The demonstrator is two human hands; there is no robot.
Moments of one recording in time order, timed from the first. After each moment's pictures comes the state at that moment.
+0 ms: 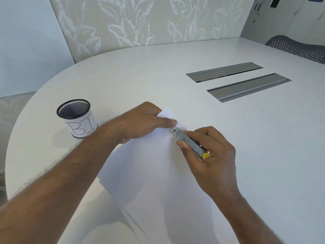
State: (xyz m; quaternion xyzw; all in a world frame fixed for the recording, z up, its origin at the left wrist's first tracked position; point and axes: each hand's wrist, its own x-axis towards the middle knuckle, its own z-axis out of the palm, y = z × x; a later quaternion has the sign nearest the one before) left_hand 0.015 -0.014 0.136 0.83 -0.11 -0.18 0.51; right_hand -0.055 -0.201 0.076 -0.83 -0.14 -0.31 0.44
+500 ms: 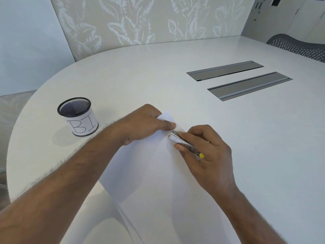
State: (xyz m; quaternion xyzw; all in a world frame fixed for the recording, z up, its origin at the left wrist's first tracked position) left_hand 0.014 -0.017 0.124 0.84 -0.07 -0.17 0.51; right_hand -0.049 -0.206 0.066 -0.84 -0.23 -0.34 0.36
